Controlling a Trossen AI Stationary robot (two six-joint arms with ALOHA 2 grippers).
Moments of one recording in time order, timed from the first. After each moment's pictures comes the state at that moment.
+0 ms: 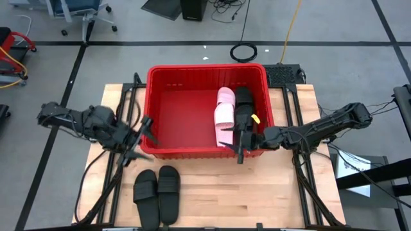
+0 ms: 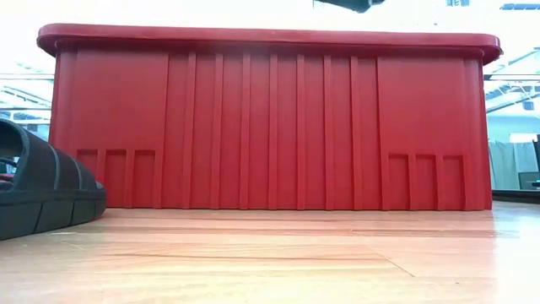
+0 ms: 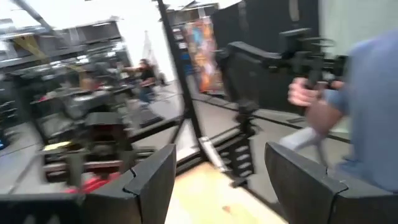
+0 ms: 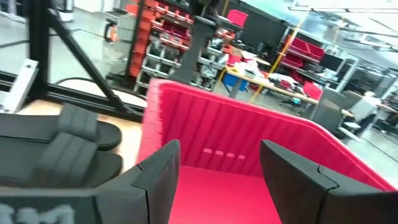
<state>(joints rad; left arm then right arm) -0.27 0.76 0.84 -0.03 0.27 0.23 0.26 1.23 0.75 0.42 0.41 -0.30</state>
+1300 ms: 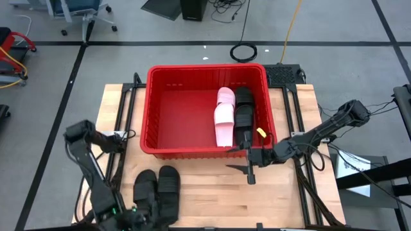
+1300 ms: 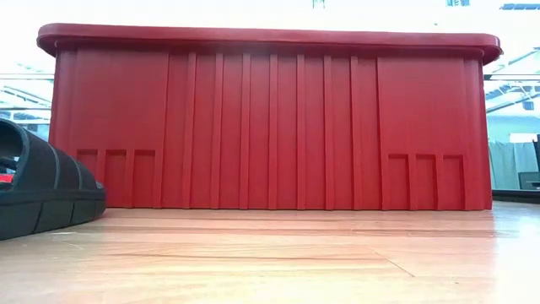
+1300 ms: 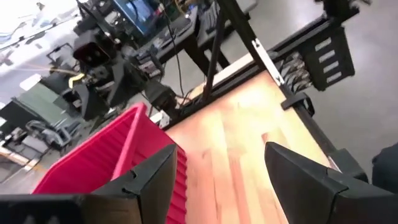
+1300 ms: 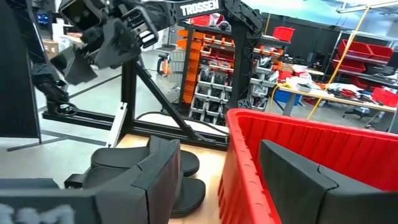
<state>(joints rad) -1.05 1.71 1.40 -0.24 -1.10 0.09 0.47 1.23 0.75 0.48 0.42 -0.14</state>
